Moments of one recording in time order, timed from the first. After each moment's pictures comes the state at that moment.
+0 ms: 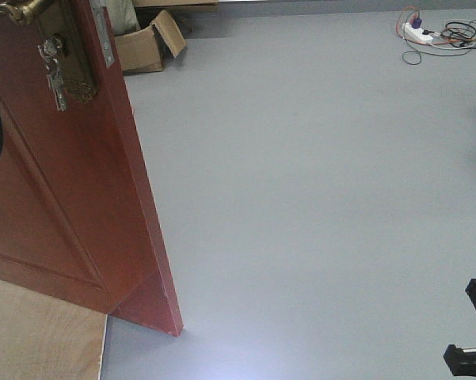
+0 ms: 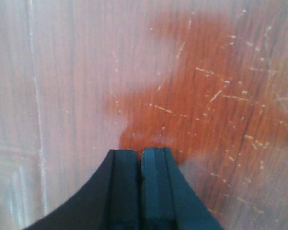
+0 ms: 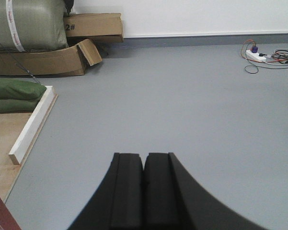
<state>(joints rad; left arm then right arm) -0.08 1.31 -1.37 -0.05 0.10 -0.09 0.05 -0.01 0.03 0.07 0.37 -0.05</state>
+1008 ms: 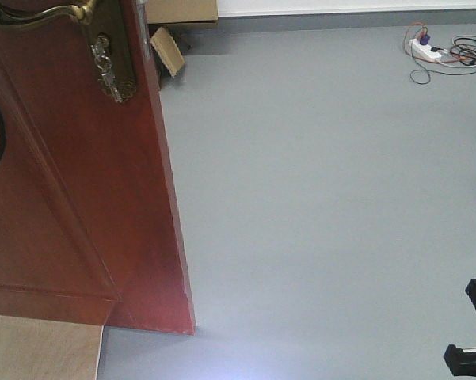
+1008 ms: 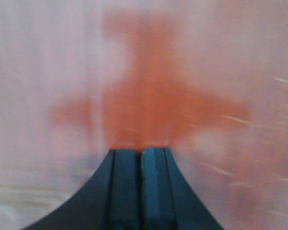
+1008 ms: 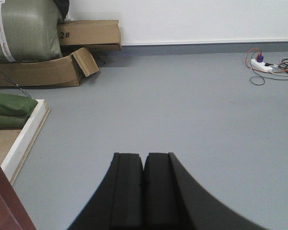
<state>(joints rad) -0.08 1.31 -1.37 -0.05 0.10 -0.09 0.05 -0.01 0.03 0.07 0.37 -0.05</state>
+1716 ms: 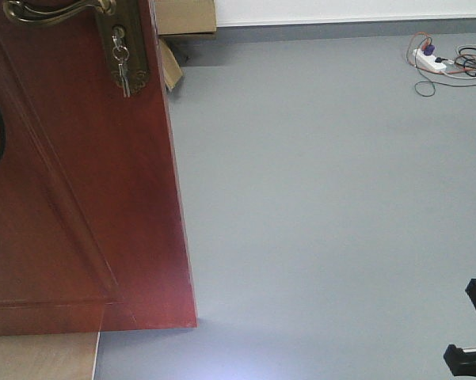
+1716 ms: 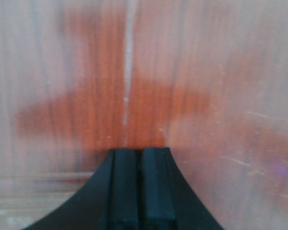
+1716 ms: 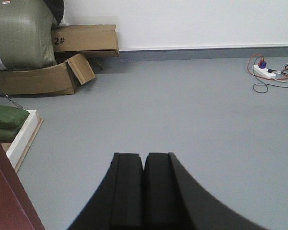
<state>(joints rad) -0.09 1.32 -1.37 -0.05 0.10 -0.09 0.05 -0.01 0.03 0.07 0.37 -0.05</state>
